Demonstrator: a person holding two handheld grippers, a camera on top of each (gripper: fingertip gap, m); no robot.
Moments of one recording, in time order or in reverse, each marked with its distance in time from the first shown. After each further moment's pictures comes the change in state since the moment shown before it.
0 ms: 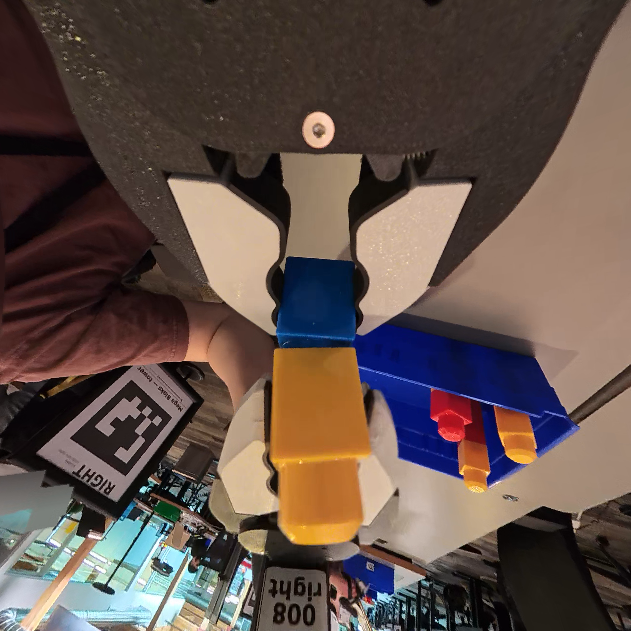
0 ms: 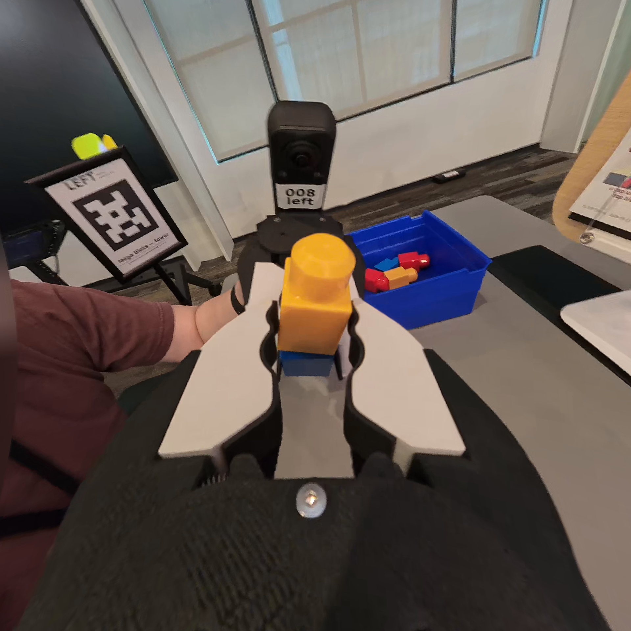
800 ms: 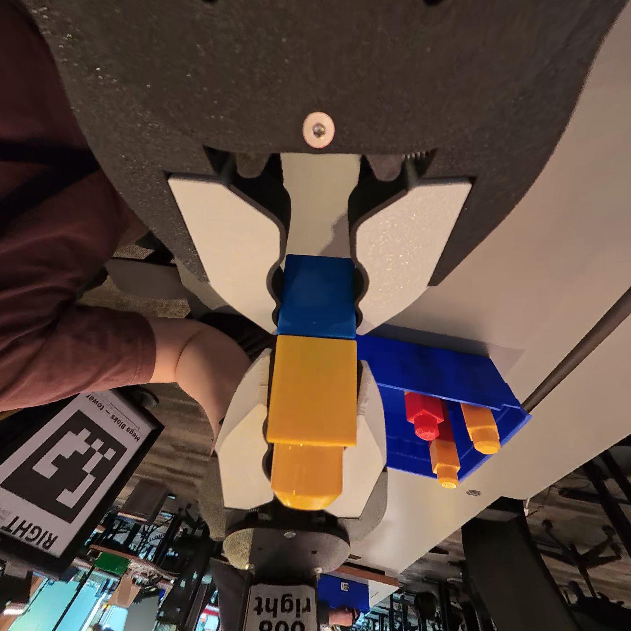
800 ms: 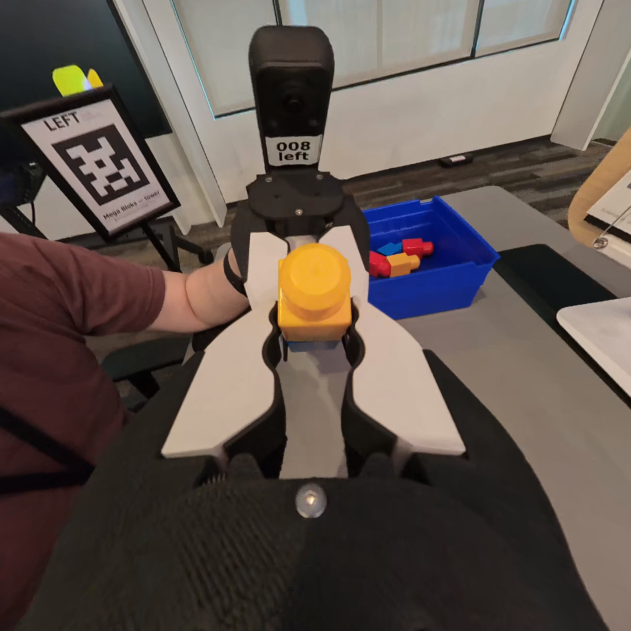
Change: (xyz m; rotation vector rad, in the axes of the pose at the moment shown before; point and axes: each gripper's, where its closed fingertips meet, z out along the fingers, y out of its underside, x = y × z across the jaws) left arm 0.002 0.000 -0.007 -0.055 -0.104 0.109; right arm -0.010 0.013 0.005 -0.094 -0.005 -0.096
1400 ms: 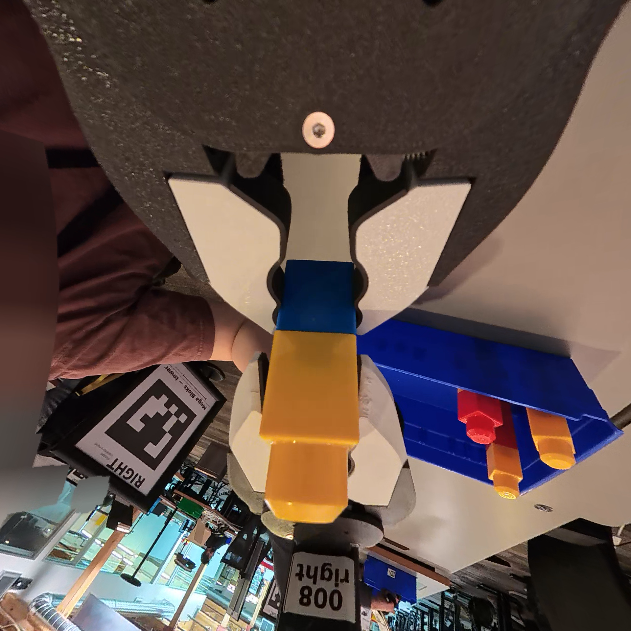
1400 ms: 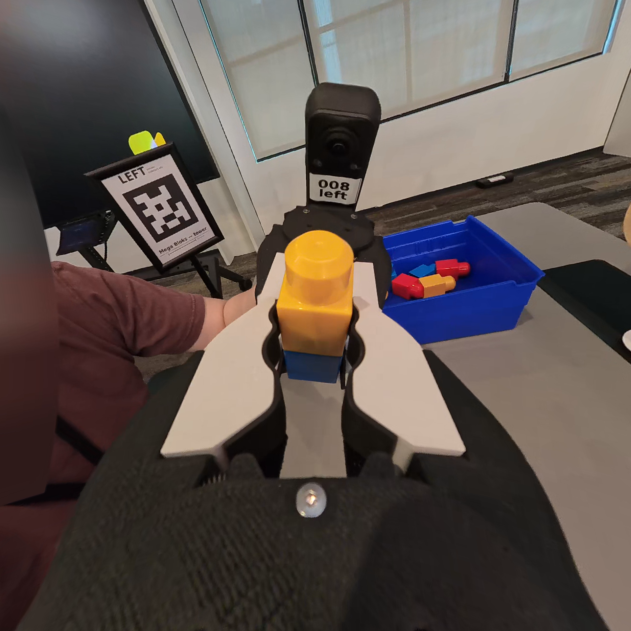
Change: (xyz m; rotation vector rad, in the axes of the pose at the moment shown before) left arm 0.016 -0.005 0.004 0.048 0.161 -0.139; right arm -0.010 -0.010 0.001 0.090 -0.107 0.075
